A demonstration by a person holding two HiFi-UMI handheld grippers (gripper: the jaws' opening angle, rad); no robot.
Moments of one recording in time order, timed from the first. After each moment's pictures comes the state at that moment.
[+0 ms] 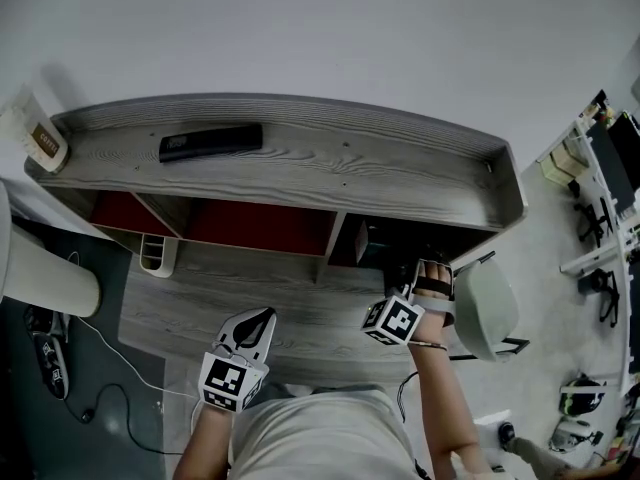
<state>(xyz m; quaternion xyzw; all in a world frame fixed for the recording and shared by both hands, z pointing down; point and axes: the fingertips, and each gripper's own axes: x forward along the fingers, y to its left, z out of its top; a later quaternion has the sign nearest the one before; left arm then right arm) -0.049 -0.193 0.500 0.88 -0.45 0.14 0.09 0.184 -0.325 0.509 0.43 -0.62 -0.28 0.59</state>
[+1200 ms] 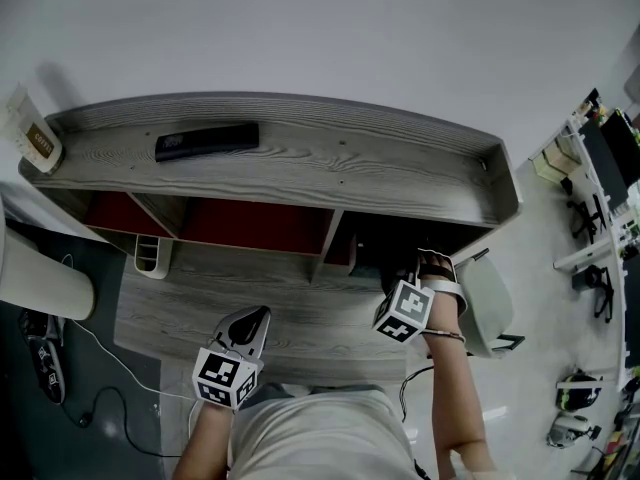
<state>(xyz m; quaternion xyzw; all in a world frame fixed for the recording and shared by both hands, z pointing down) -0.058 -0.196 0.516 0.87 -0.45 0.12 0.15 0.190 -0.303 0.530 0.31 -0.67 -0.18 0.65</state>
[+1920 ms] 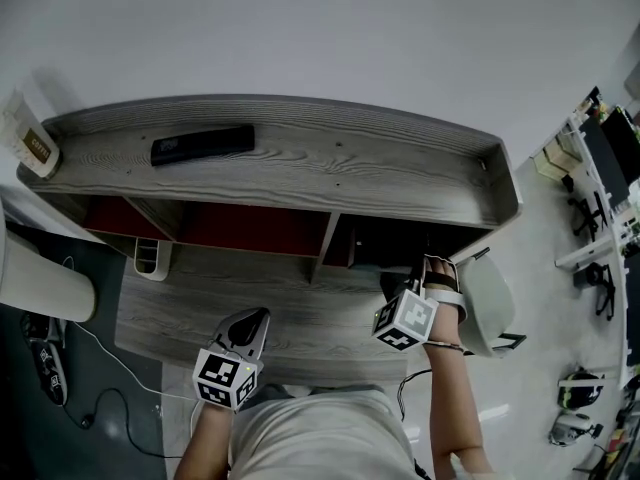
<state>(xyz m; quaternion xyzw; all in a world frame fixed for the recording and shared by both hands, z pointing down) -0.056 -0.198 0.521 0.87 -0.45 0.13 0.16 0.186 -0.305 0.501 0.37 -0.68 -0.20 0.60</state>
